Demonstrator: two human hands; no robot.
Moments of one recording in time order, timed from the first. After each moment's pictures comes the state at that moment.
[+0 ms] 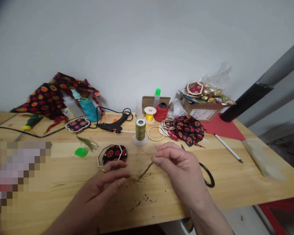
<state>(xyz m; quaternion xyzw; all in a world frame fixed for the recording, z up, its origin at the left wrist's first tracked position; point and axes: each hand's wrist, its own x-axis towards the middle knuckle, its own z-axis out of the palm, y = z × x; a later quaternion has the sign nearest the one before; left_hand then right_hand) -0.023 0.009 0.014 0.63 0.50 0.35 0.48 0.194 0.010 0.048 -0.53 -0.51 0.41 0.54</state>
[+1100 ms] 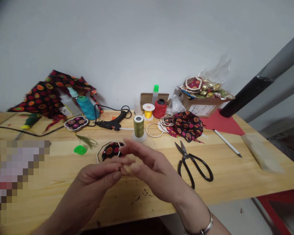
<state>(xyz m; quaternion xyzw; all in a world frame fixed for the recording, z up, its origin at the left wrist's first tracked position) -0.007 0.012 0.035 0.48 0.40 0.43 0.65 0.165 0.010 0.050 -0.35 -0.56 0.60 0.45</state>
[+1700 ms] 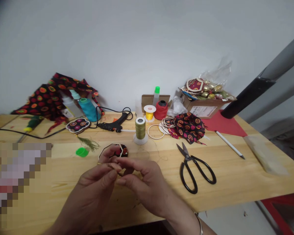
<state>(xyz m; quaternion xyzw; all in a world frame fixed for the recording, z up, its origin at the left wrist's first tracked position) -0.006 0.008 0.018 0.37 0.39 0.54 0.64 0.140 0.006 0.025 -0.40 -0.58 0.55 0.45</state>
